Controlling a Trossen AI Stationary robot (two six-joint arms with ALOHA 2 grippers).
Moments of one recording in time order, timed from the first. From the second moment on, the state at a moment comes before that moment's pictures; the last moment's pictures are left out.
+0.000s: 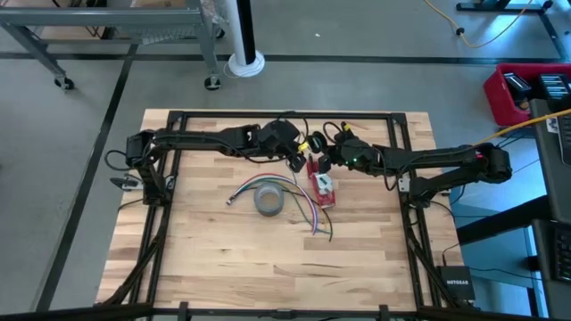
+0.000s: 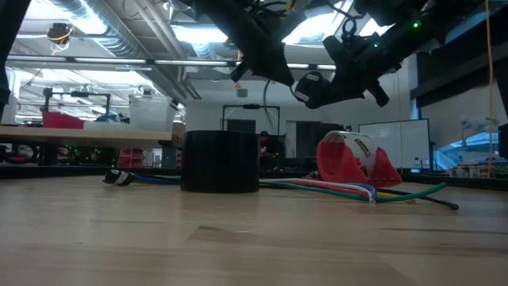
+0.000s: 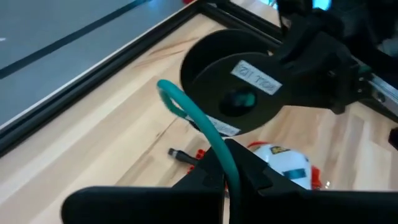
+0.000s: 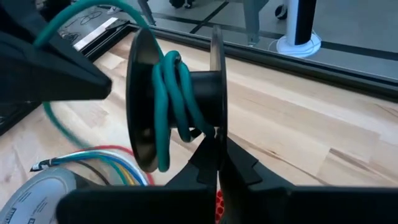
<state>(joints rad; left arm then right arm) 0.18 1.78 1.45 -0.29 -0.24 -0.37 -0.17 1.22 0.68 0.00 0.42 0.62</state>
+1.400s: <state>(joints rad) 0.09 1.78 1.58 -0.35 -0.16 -0.34 -0.17 1.22 0.68 0.14 0.36 0.61</state>
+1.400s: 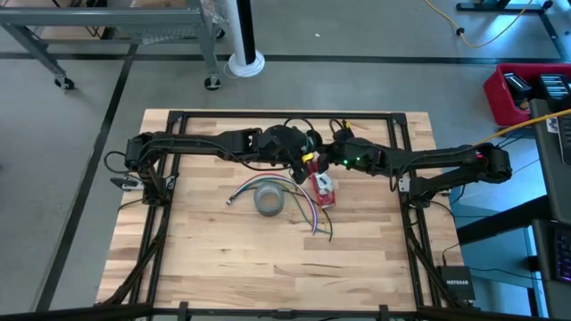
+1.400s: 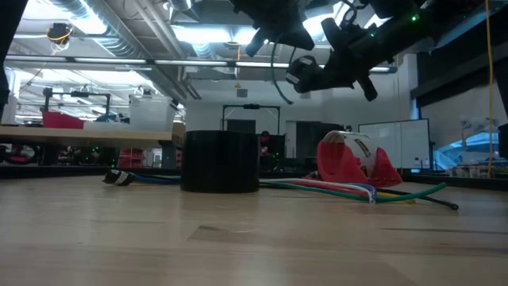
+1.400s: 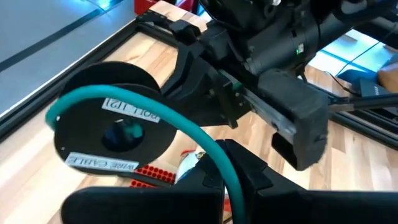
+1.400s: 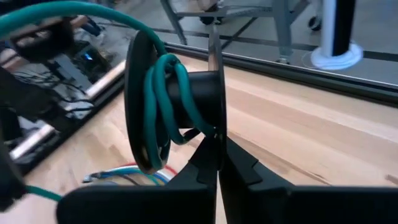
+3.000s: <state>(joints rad) 0.04 1.78 1.58 -0.58 -0.16 -0.32 -0.17 1.23 0.68 0.26 0.16 0.60</state>
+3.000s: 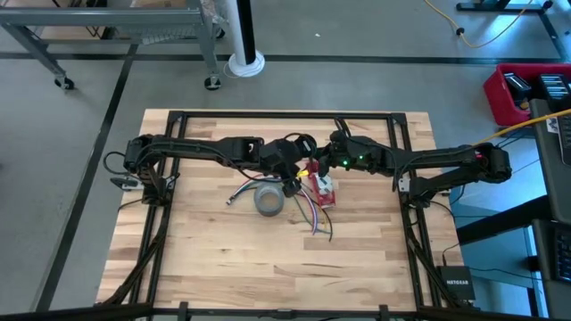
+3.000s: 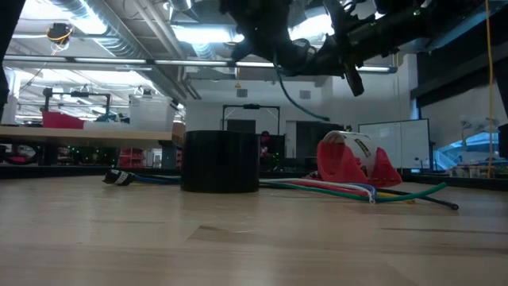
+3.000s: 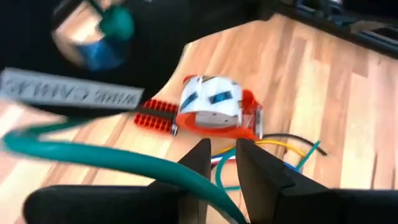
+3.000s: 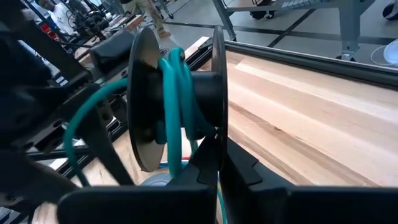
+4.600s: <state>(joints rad) 0.04 1.94 1.58 -0.89 -0.13 -0.37 -0.17 1.23 0.68 0.23 0.17 0.60</state>
